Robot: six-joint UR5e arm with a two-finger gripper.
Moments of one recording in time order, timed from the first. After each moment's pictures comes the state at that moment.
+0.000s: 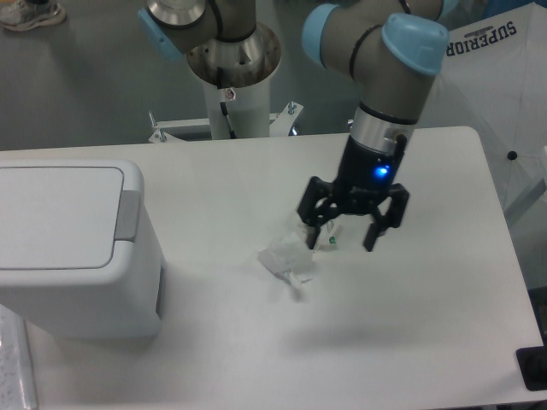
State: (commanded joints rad) arm 2.59 -1.74 -1.64 -0.98 0.91 0.24
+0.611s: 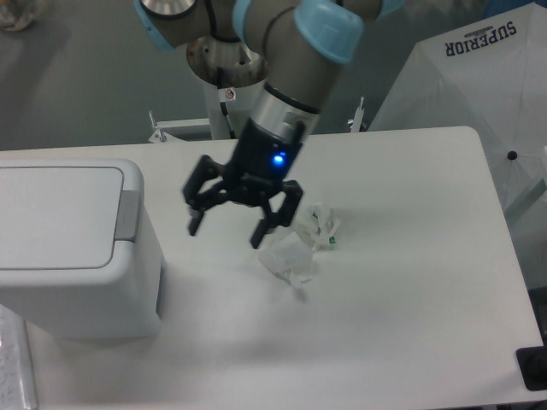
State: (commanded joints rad) arm 2.42 -1.67 -1.68 -0.98 0.89 0.16
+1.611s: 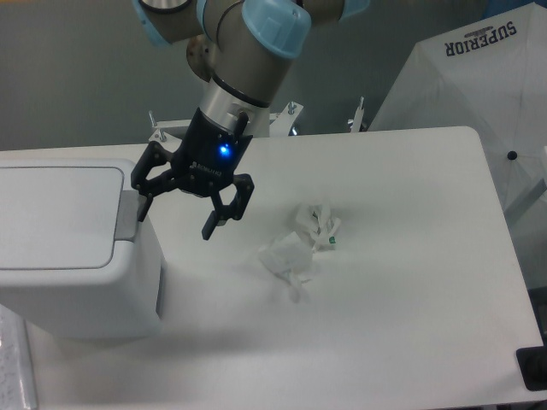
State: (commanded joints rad) arm 2.39 -1.67 -1.71 -0.95 0.89 0.18
